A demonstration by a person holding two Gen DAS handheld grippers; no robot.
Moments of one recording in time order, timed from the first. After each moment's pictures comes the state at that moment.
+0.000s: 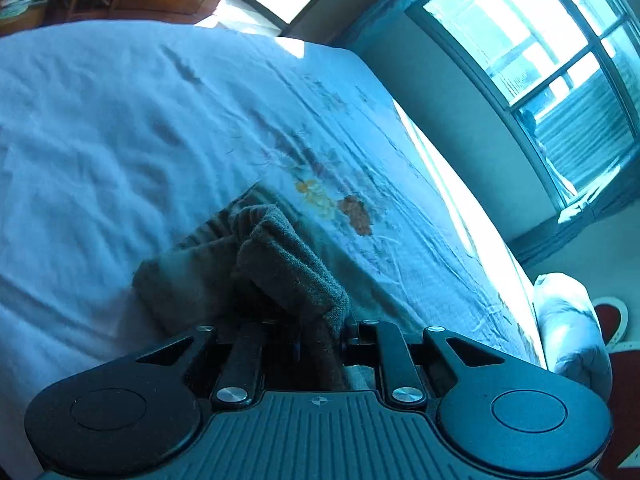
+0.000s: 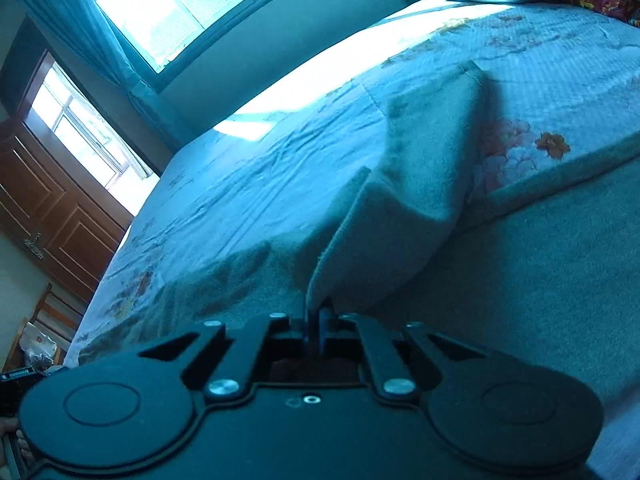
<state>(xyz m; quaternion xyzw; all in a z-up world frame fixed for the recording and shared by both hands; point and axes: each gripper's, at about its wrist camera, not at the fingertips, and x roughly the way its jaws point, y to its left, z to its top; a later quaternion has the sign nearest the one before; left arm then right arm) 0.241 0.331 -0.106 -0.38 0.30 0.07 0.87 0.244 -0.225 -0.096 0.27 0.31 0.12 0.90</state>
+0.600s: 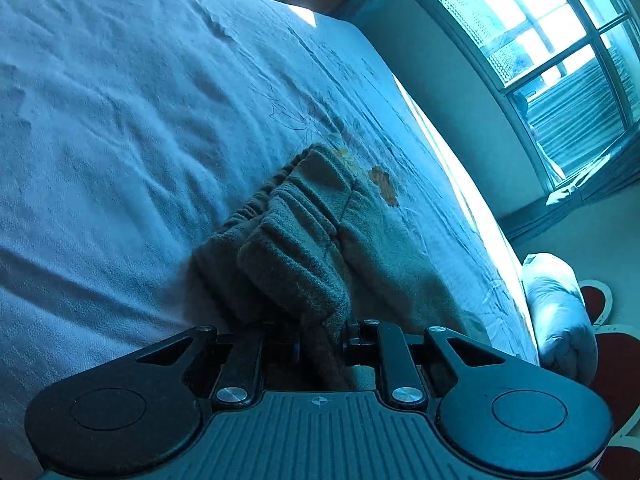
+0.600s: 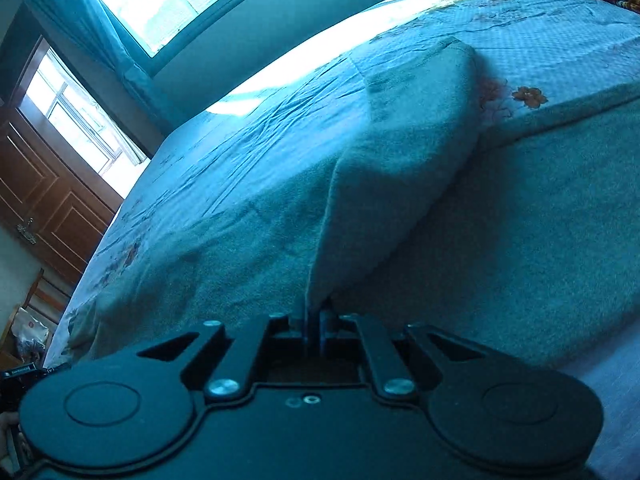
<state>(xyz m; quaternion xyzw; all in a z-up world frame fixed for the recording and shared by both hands) 0.214 0.370 -0.165 -0.41 0.33 0.05 0.85 0.222 -0.221 -0.132 0.26 0.35 0.11 0.89</state>
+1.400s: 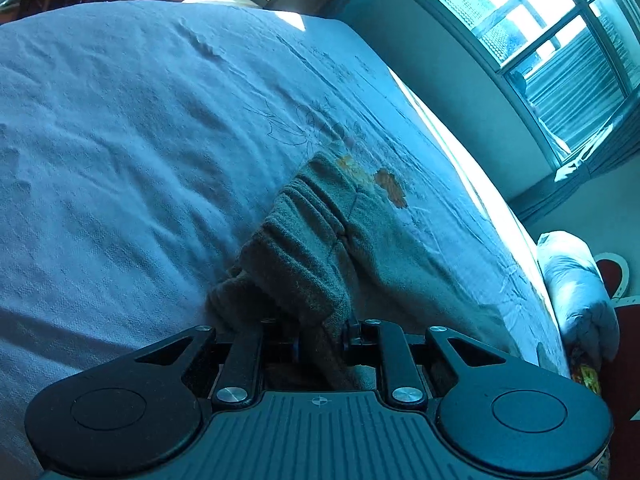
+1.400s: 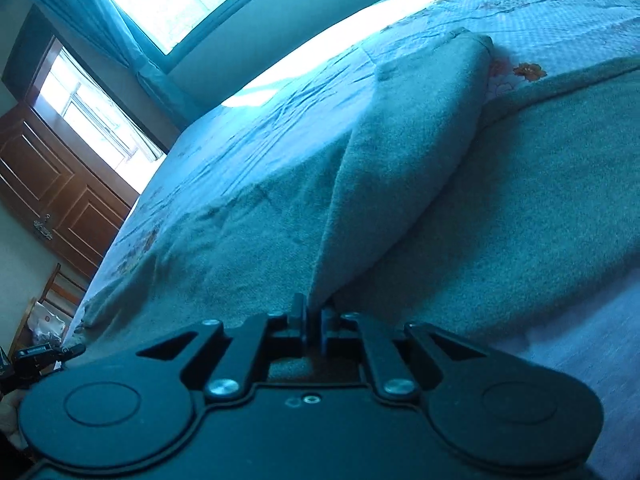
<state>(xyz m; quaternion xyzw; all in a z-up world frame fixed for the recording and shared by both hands) 0.218 0.380 -0.150 -0.35 0.34 0.05 0.87 0.202 -0.219 -0.135 0.27 0.34 0.13 0.89</state>
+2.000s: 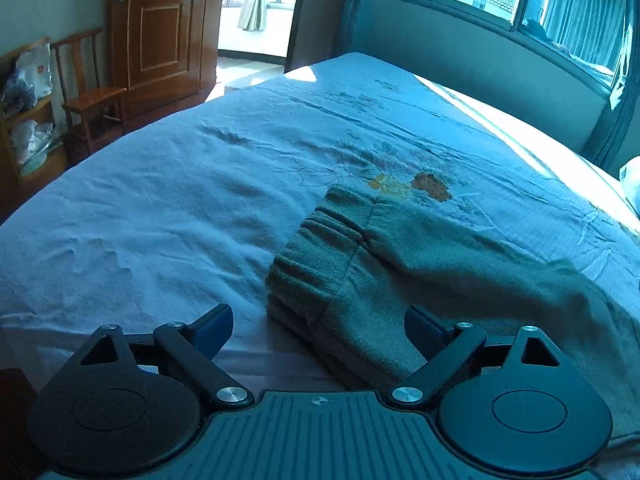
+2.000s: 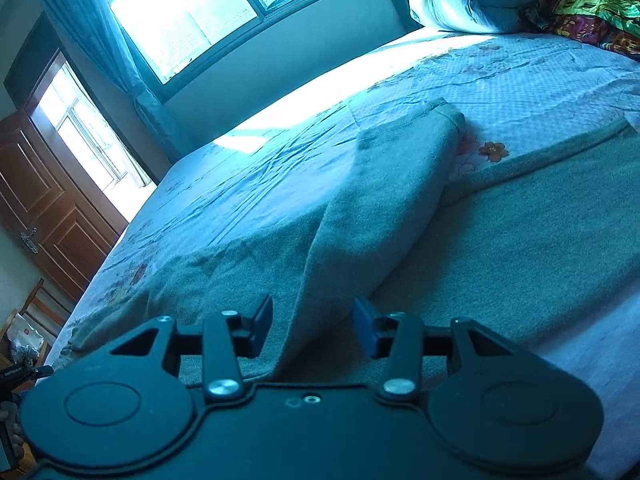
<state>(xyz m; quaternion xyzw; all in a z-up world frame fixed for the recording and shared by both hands) 0.188 0.316 -0.096 -0.14 0.35 0.18 0.91 0.188 -0.248 -0.107 0.24 0.30 0.10 0.92</state>
